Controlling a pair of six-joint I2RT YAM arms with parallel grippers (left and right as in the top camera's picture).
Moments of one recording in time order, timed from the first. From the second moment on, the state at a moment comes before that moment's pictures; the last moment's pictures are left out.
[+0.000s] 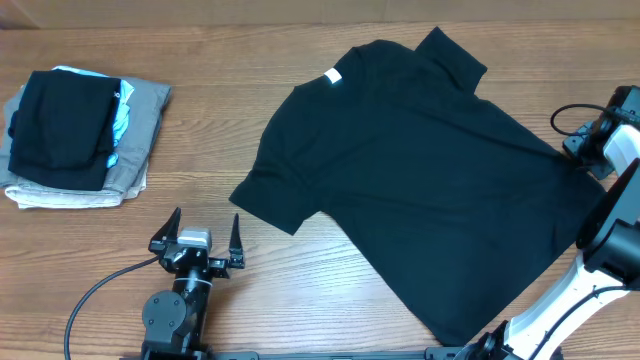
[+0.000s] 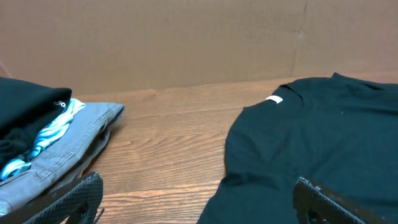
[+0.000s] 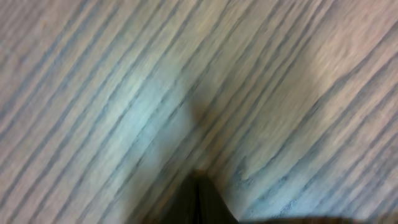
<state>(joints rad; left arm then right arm) -0.12 0.02 0.01 -0.08 -0.02 0.03 -0.53 2.16 1.52 -0.54 0.17 0.39</state>
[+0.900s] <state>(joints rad) -0.12 0.02 0.01 -0.03 -0.02 0.03 -0.53 2.14 2.02 -1.06 0.03 0.38</state>
